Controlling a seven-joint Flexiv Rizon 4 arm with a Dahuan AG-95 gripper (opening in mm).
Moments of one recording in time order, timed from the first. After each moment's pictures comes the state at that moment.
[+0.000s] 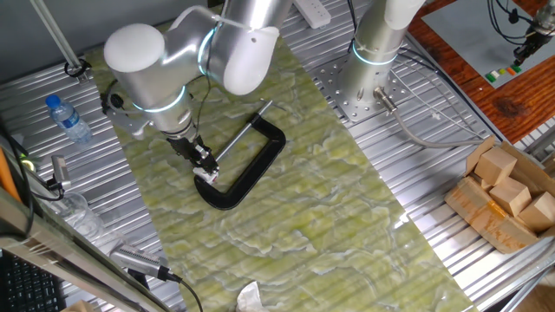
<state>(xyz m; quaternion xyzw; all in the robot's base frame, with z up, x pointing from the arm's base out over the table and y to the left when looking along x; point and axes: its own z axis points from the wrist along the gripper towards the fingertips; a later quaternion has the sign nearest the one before) 0.569 0.066 0.079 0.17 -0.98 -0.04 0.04</state>
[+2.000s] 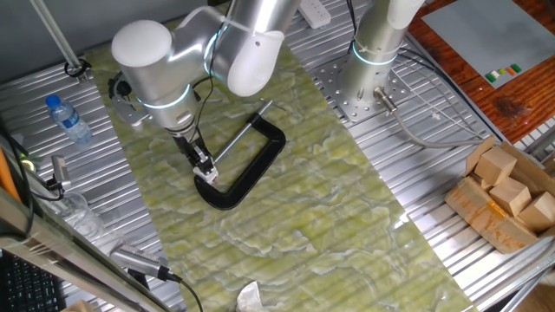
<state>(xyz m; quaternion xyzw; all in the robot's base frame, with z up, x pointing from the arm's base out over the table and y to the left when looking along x) 0.567 0.065 0.076 0.10 -0.99 -0.03 0.03</state>
